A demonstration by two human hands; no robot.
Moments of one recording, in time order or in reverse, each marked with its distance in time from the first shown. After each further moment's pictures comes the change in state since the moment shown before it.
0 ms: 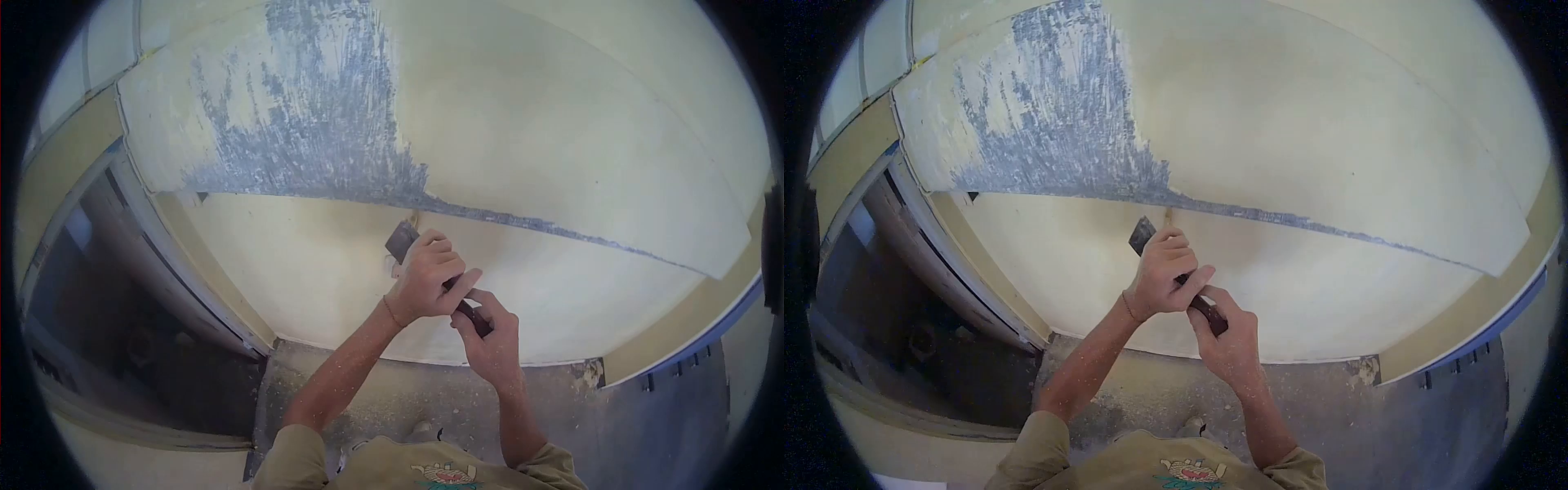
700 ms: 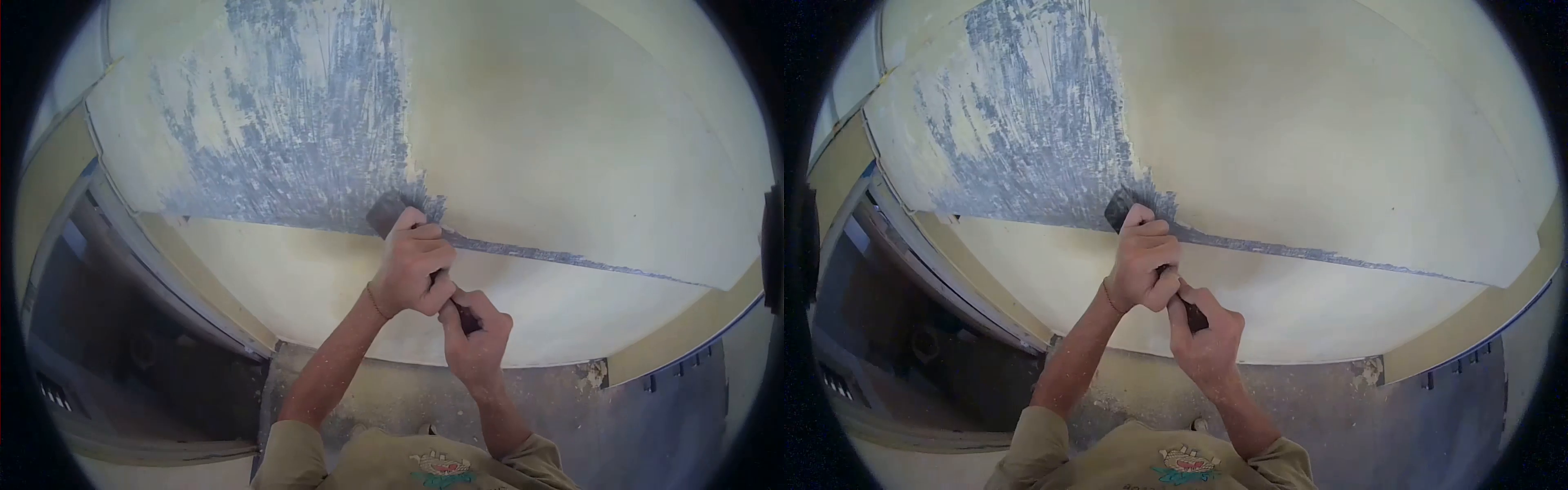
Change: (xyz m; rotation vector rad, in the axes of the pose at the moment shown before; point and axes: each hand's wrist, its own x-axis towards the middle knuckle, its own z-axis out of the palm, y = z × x) left_hand 0.026 -0.084 -0.032 0.082 -0.095 0.016; right_hand 0.070 0.008 0.052 0.011 0.152 -0.078
